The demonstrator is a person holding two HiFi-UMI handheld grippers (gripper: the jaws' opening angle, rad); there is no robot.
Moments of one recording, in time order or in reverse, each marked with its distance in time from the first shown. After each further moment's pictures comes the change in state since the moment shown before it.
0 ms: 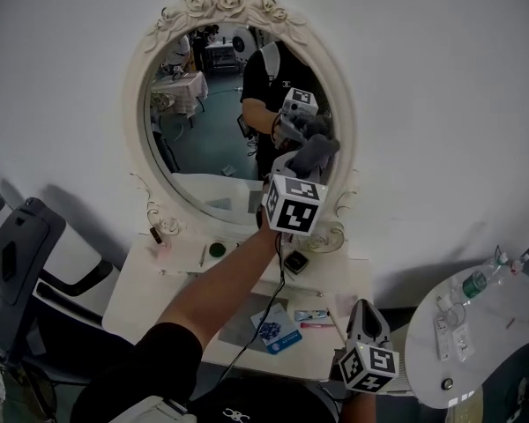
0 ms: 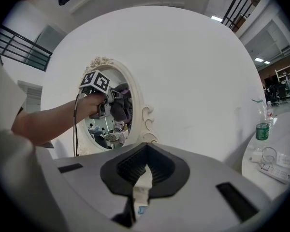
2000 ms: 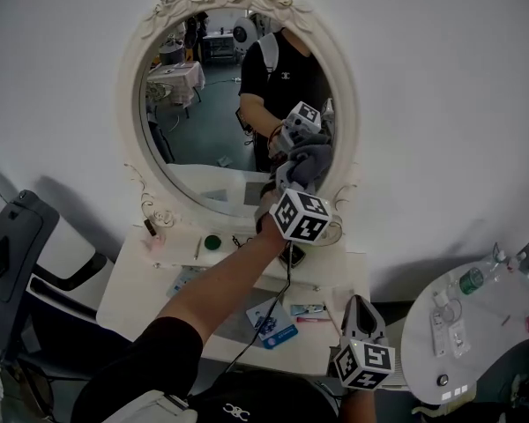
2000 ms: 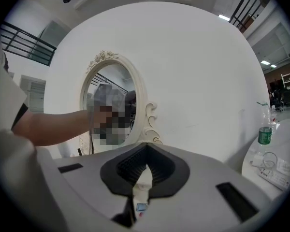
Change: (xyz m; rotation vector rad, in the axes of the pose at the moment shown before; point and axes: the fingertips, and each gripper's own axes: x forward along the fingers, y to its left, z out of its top) left arm 0.021 -0.004 -0.068 0.195 0.080 0.123; right arm 0.005 0.010 -0.006 -0.055 0.031 0.022
